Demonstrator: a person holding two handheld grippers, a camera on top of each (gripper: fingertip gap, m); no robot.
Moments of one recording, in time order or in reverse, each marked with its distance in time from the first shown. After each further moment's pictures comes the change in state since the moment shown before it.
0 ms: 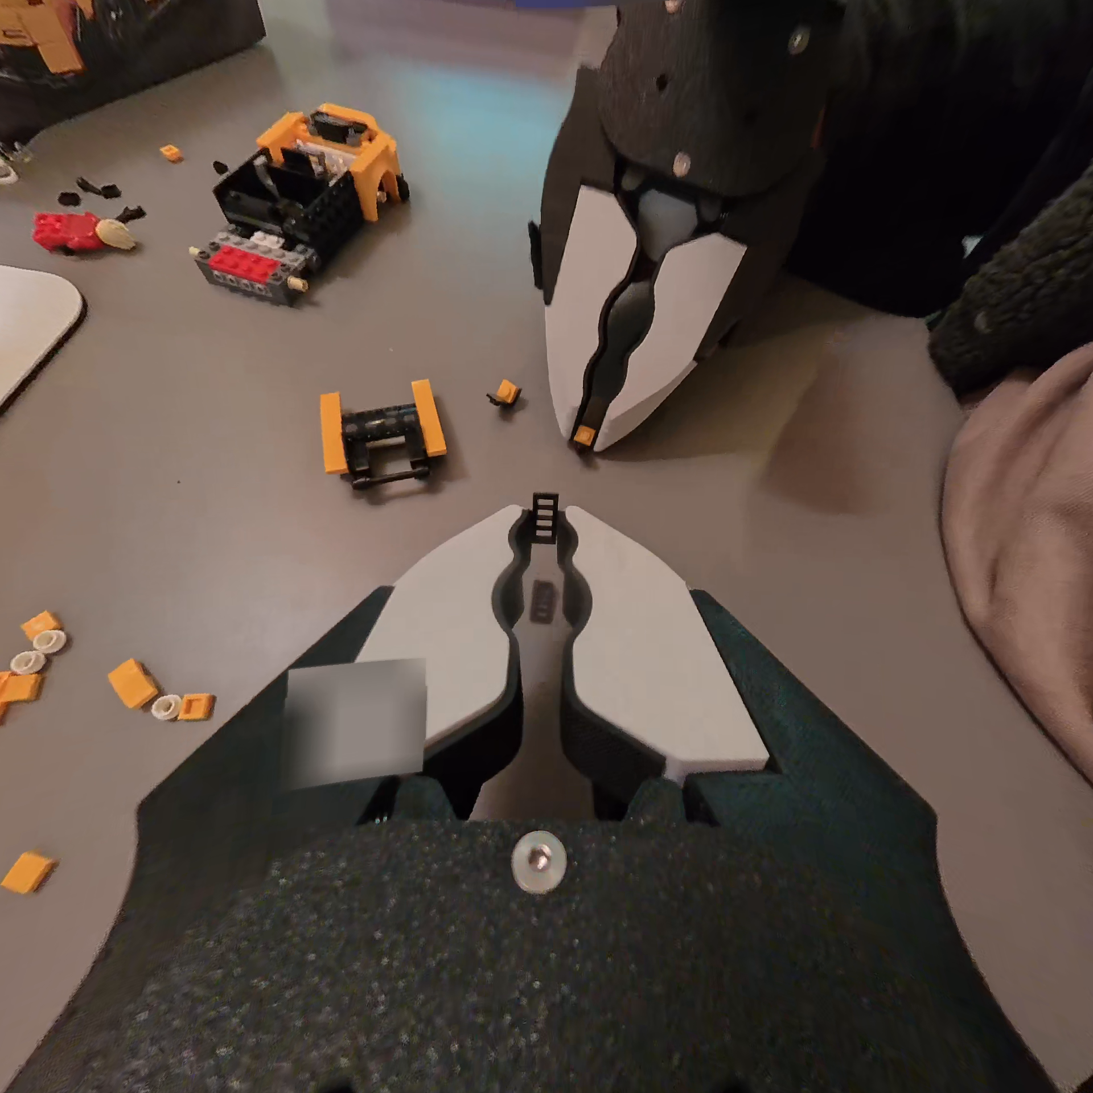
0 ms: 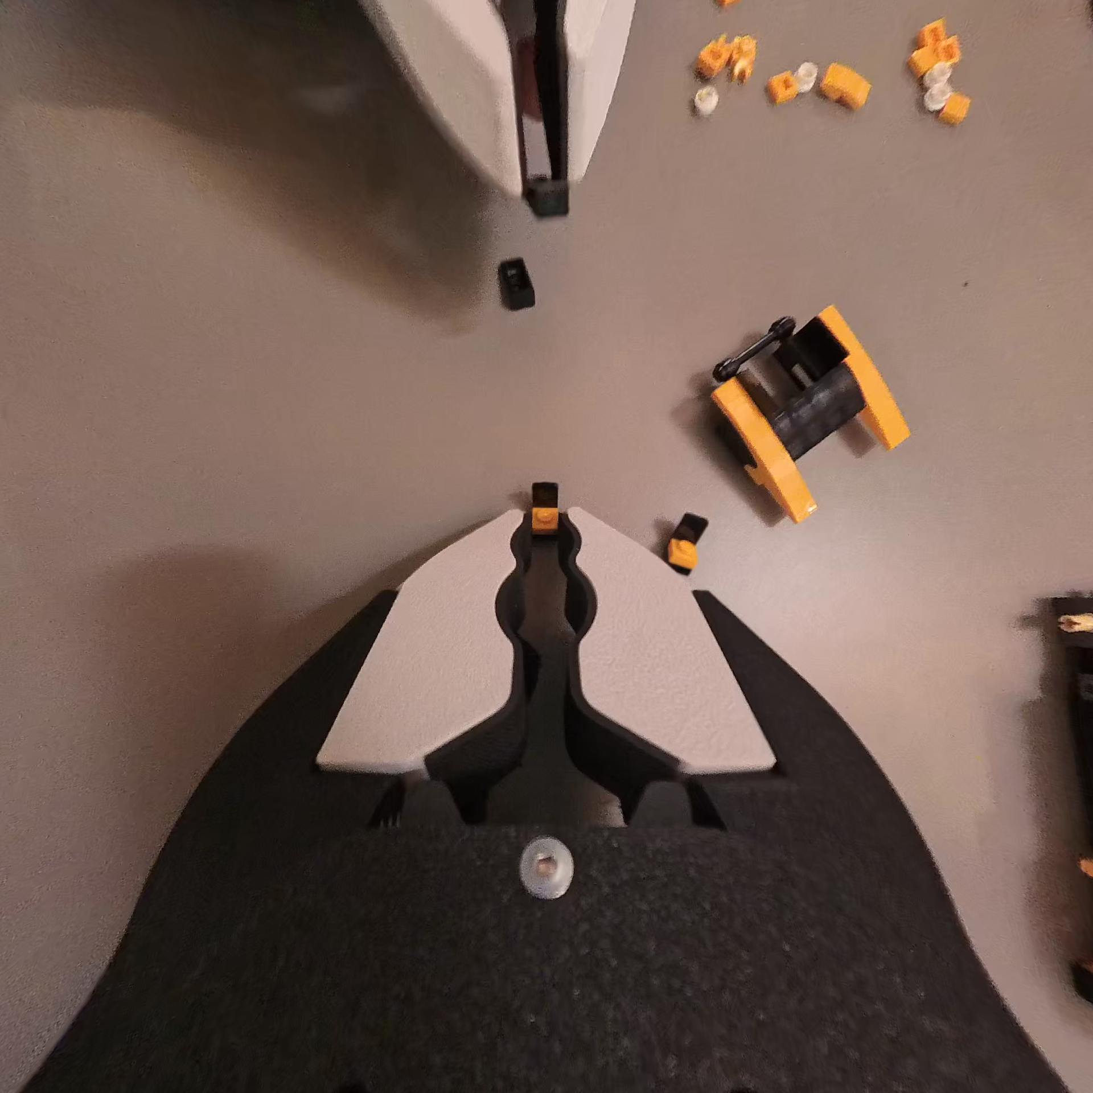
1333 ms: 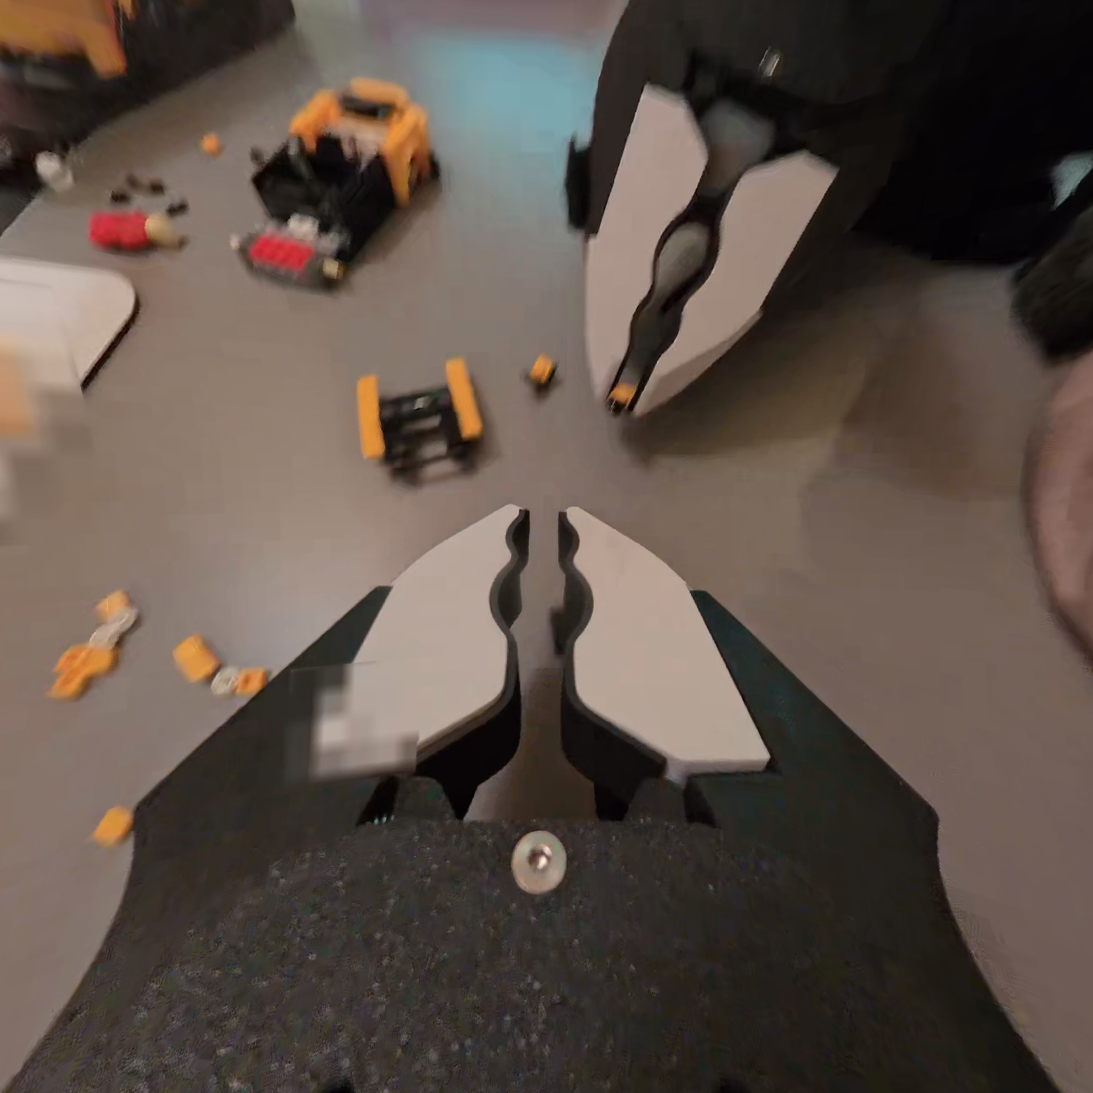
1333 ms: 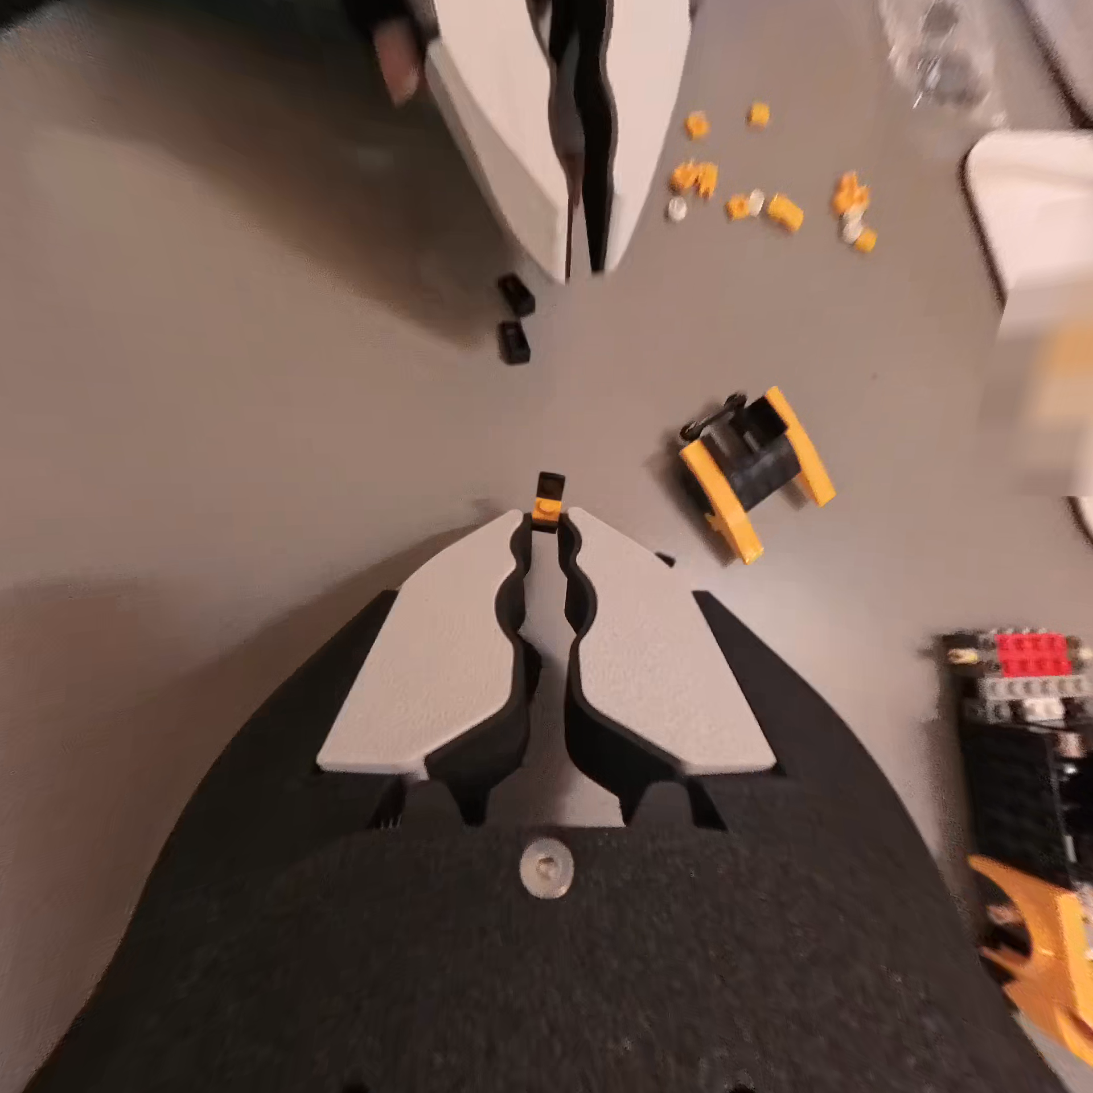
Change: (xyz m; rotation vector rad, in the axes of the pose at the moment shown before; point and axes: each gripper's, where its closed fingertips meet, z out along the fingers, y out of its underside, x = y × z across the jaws) left arm -0.015 0.005 0.007 -0.034 -0.060 0.049; right arm 0.004 -0.018 -0.003 0.064 0.075 -0.099
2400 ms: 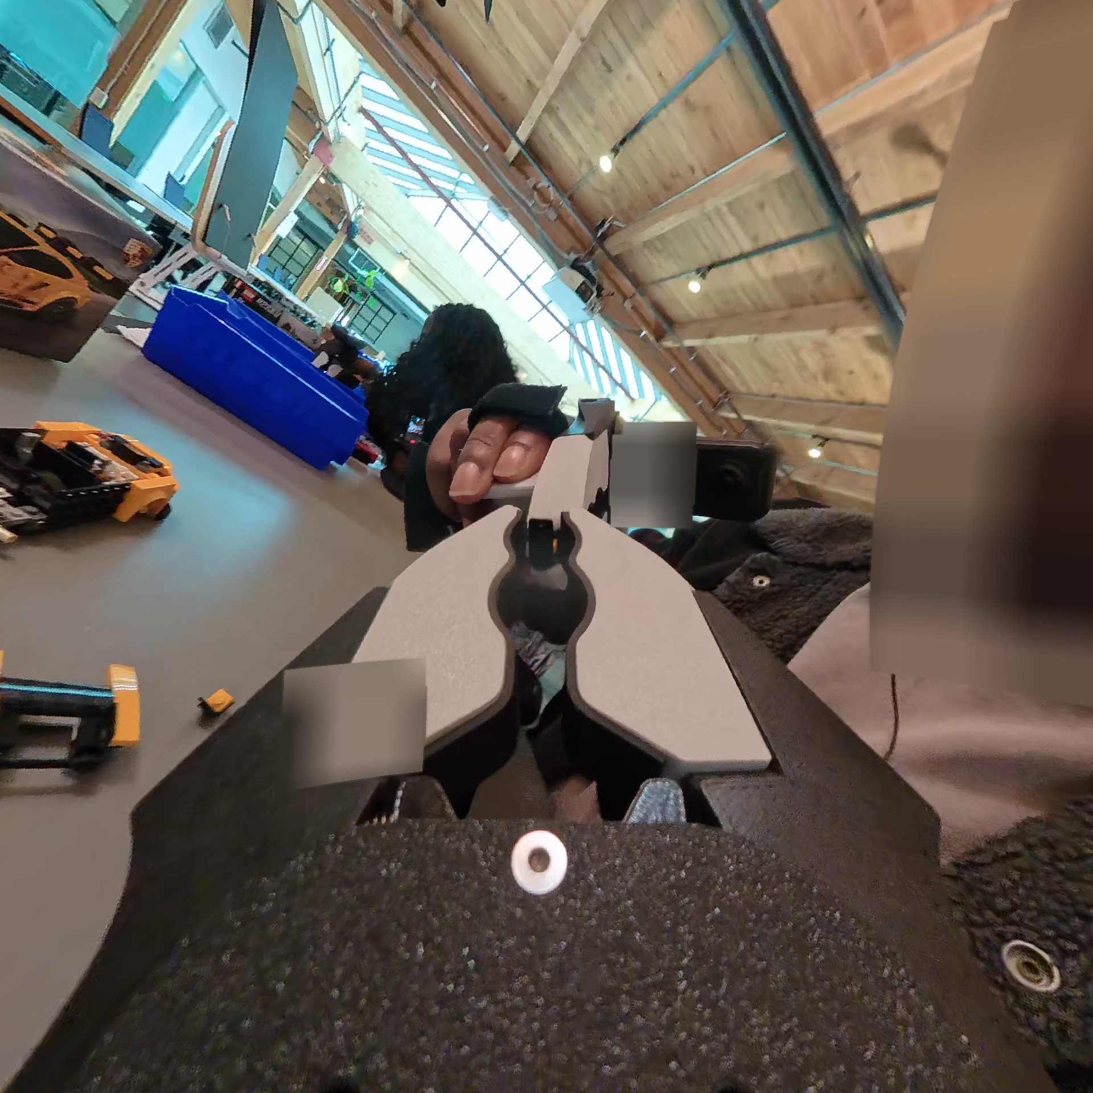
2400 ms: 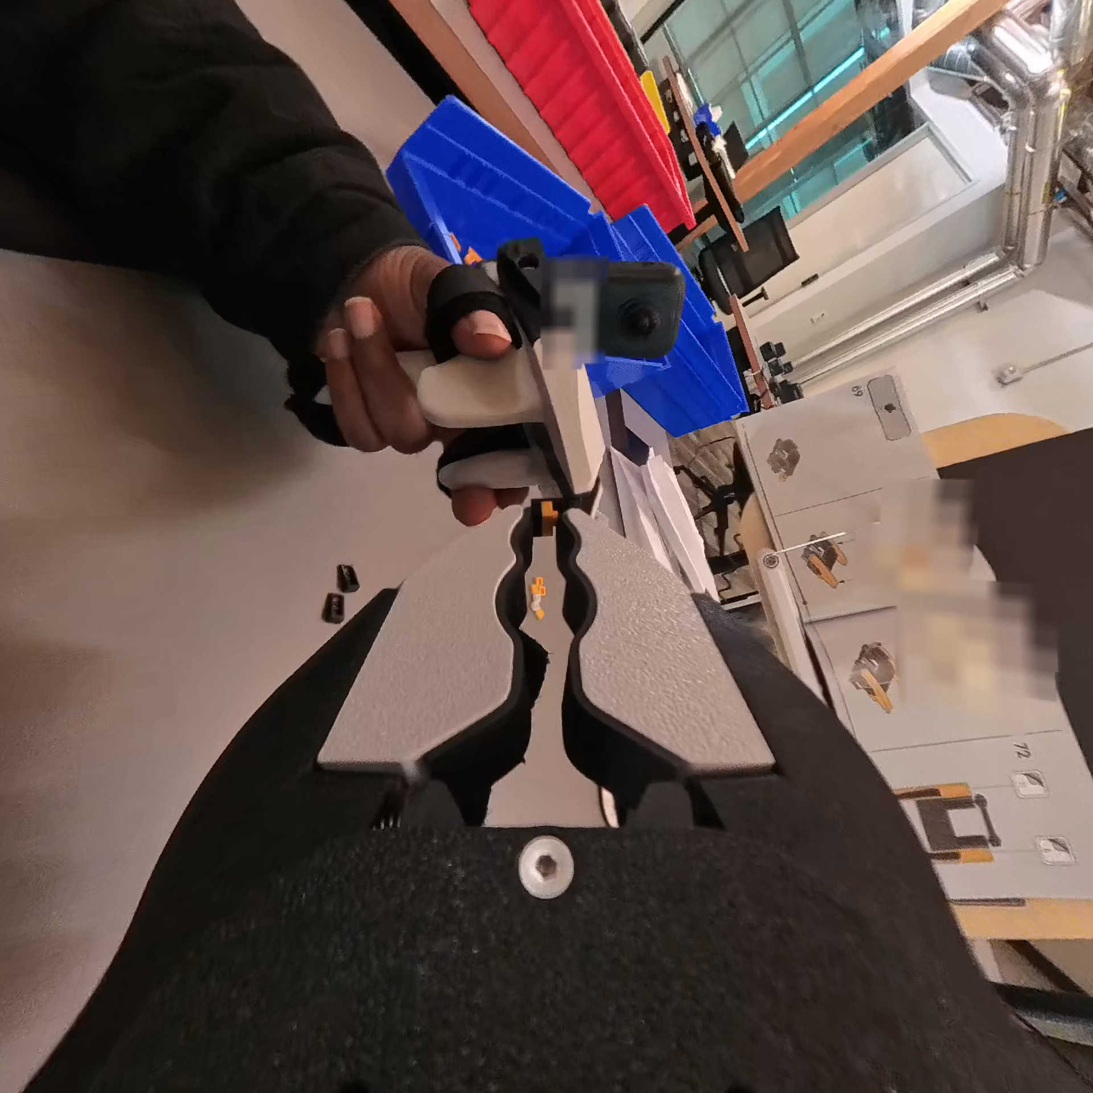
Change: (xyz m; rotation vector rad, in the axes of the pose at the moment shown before) left arm 0.025 -0.120 -0.076 0.801 0.544 -0.645; right arm 0.010 -0.142 -0.076 0.409 0.321 -0.624
